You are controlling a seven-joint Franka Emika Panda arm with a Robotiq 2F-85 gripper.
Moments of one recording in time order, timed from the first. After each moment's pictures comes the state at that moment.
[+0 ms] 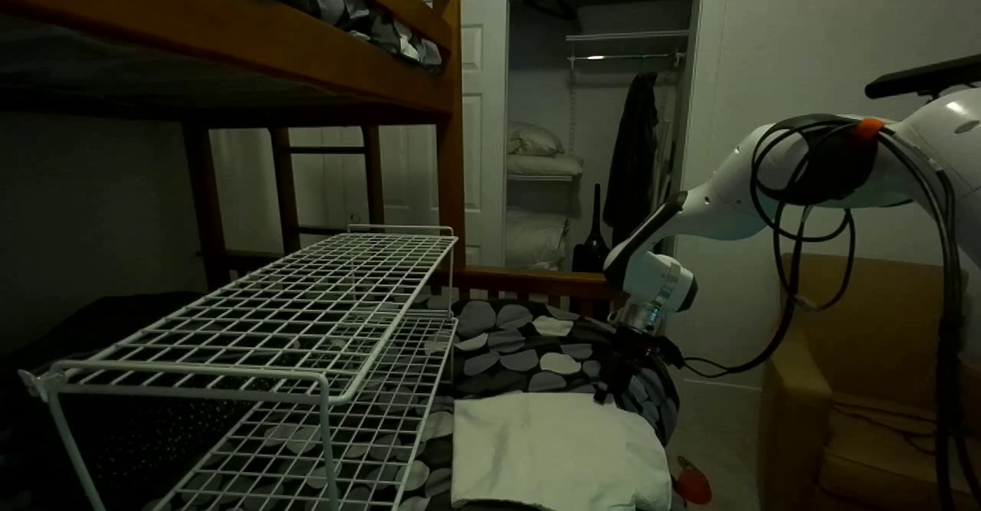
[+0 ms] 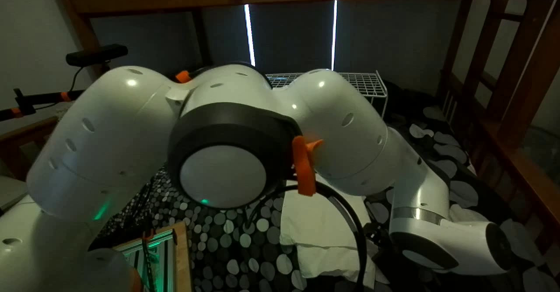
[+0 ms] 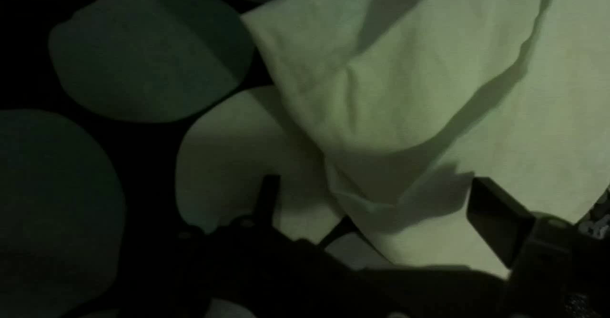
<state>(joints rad) -0.36 0.81 0.06 -1.66 0.61 2.08 -1.11</state>
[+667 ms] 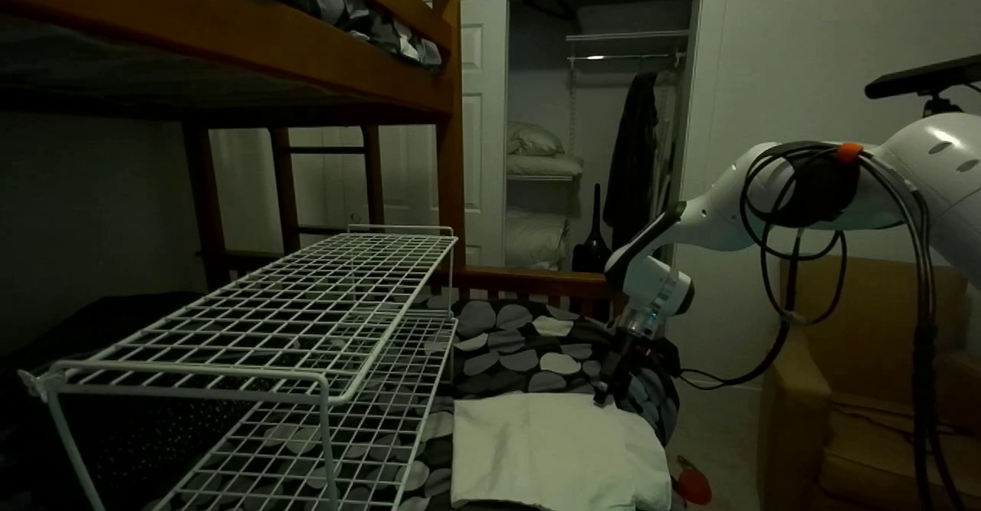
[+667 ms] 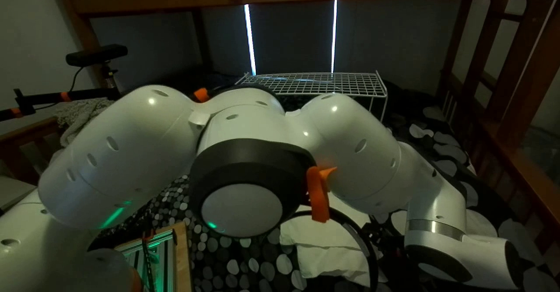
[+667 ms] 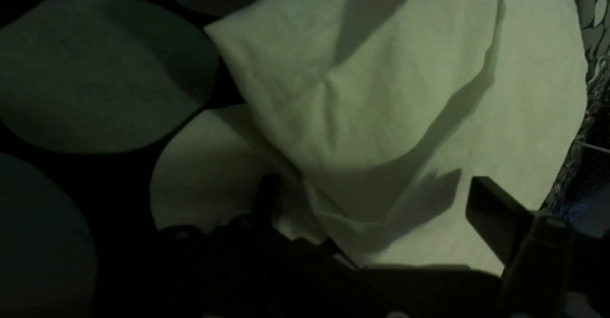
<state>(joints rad) -0.38 0.91 0.07 -1.51 0.61 1.87 -1.09</state>
